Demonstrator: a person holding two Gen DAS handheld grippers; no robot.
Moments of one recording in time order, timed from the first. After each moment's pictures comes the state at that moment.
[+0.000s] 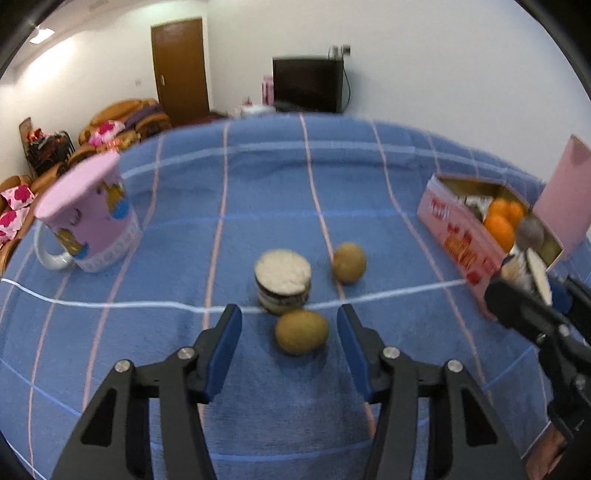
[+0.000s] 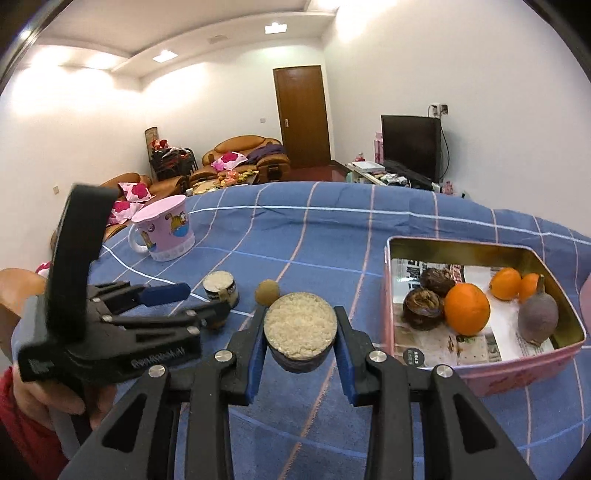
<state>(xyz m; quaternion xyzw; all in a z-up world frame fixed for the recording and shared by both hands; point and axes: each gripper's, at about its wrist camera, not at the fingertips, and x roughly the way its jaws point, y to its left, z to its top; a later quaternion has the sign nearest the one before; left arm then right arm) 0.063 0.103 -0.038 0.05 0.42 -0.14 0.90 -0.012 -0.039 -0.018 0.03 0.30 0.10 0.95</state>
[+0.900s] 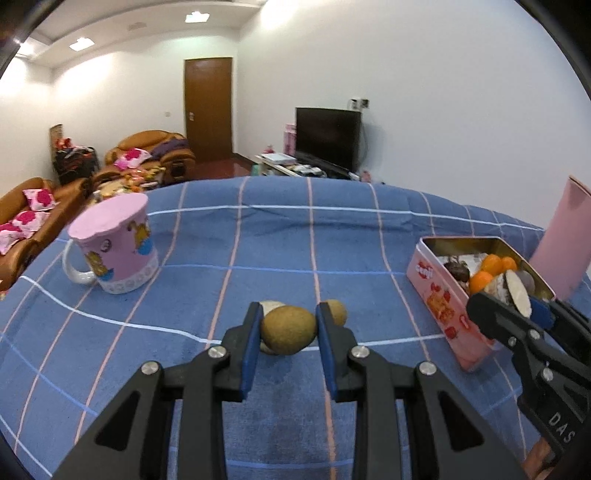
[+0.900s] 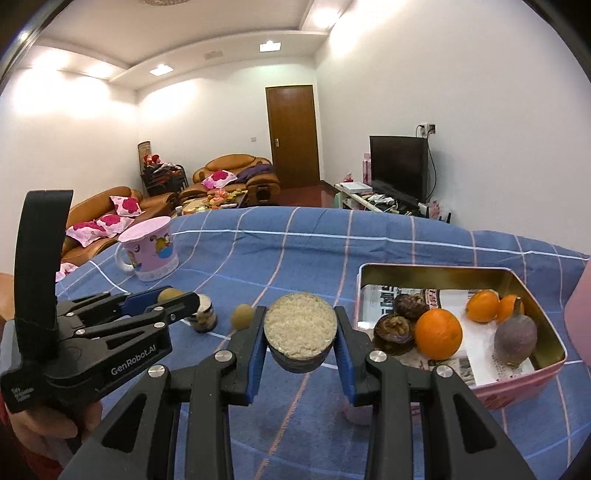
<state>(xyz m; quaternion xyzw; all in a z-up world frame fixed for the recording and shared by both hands) 0.032 0.102 -0.009 0.01 0.31 -0.10 0.95 -0.013 -0.051 -0.008 0.01 0.25 0.07 0.97</state>
